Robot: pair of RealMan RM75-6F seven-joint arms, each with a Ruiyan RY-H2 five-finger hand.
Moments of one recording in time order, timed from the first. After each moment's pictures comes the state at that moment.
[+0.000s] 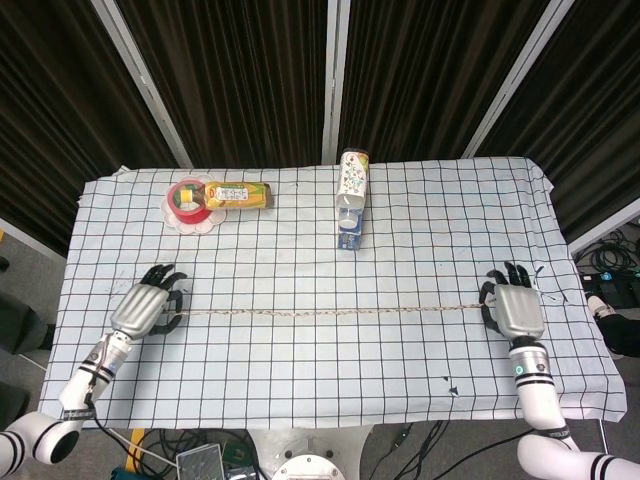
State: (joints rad) left arm -0.51 -1.42 0.03 -1.28 1.43 1.09 -0.09; right arm 0.44 -1.38 0.10 -1.53 -0.98 1.20 -0.36
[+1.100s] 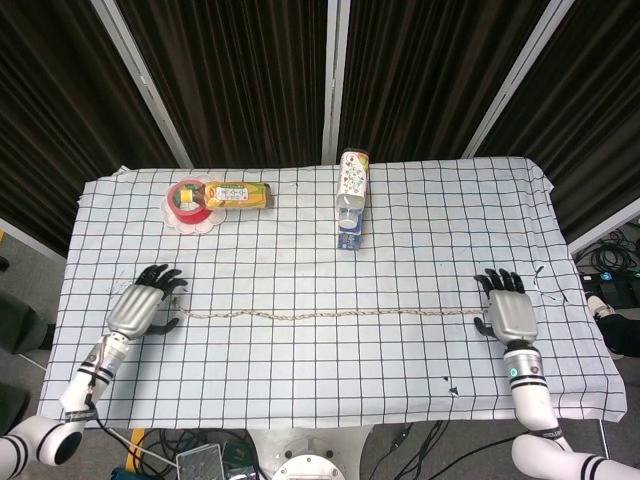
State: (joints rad) left arm -0.47 -1.43 -0.01 -1.27 1.42 1.11 -0.11; right arm 0.41 -1.42 0.13 -1.47 -1.02 1.16 -0.33
